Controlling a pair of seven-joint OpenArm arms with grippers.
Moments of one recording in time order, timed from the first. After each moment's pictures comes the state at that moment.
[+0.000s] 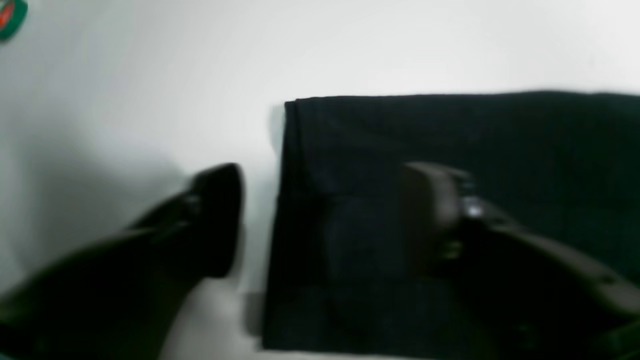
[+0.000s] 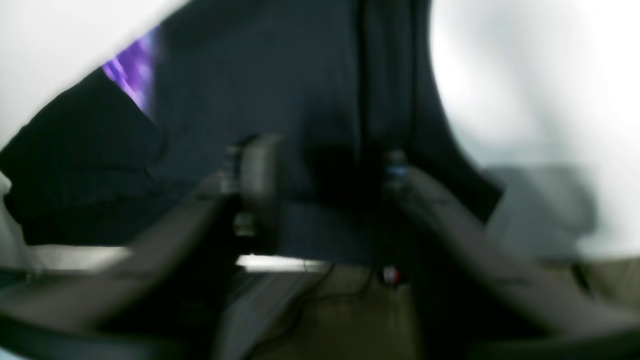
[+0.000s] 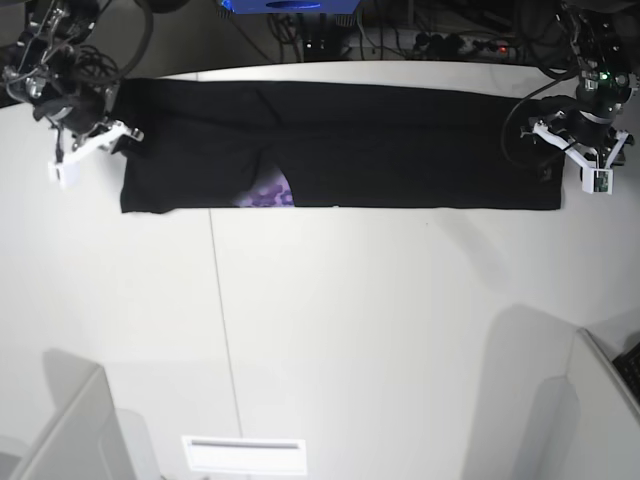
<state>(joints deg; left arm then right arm) 27.3 -17.4 -32.7 107.3 -22.1 -19.6 42.6 -21.7 9.5 31.0 108.5 46.6 11.0 -71.0</state>
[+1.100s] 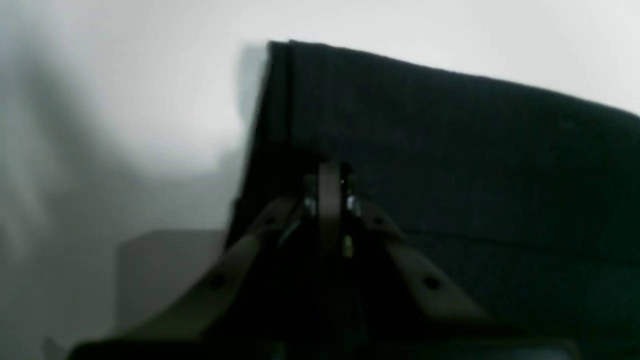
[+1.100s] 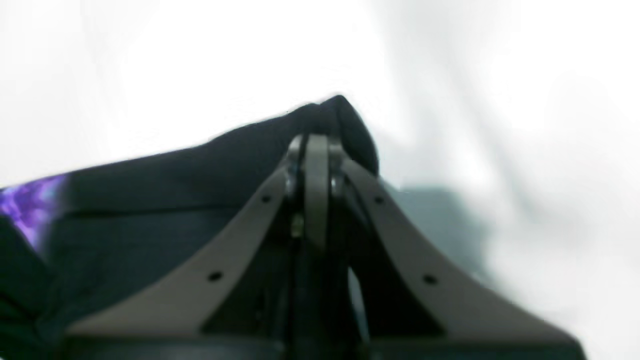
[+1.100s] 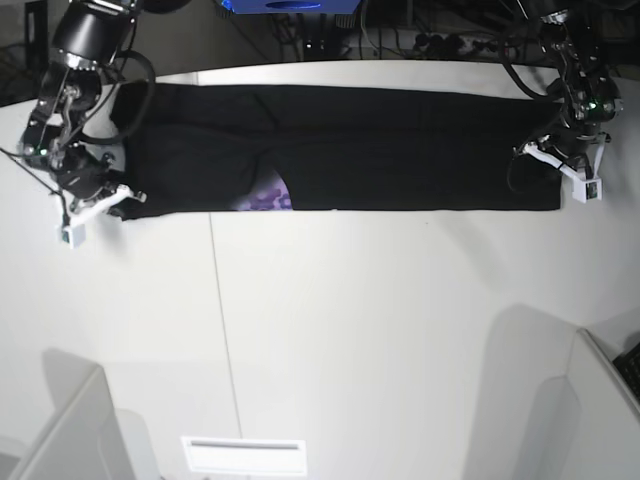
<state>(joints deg) 16.8 -15.0 -32.7 91.1 -21.6 -19.3 42.6 -6.0 11.1 25.9 93.7 26.7 16.7 -58.3</state>
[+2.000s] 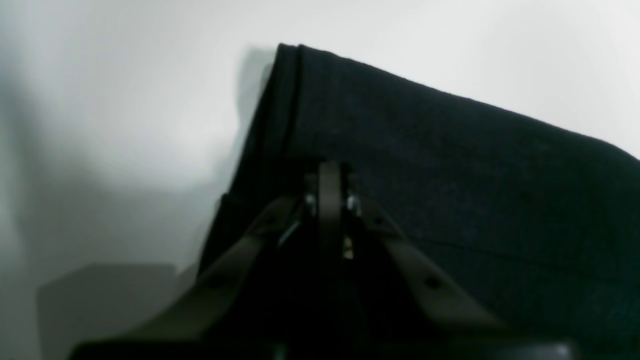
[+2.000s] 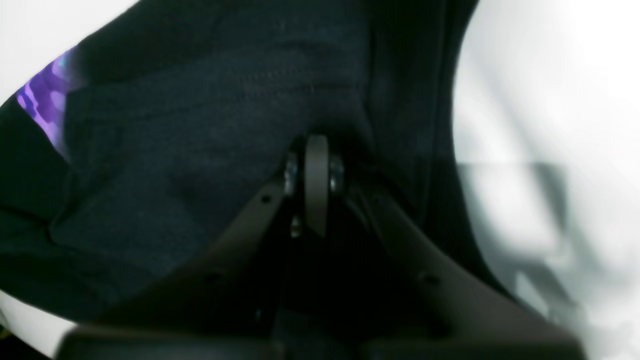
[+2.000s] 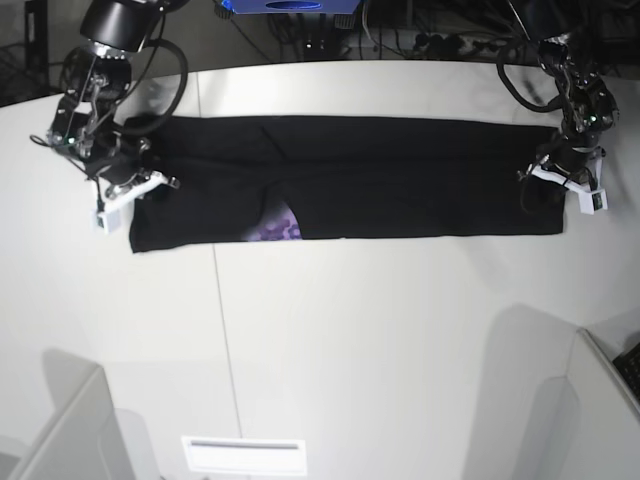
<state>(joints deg) 10.4 -15.5 -33.0 76.5 -23.6 -20.1 32.0 -5.1 5.1 25.7 86.1 27.5 17.4 -60.6</state>
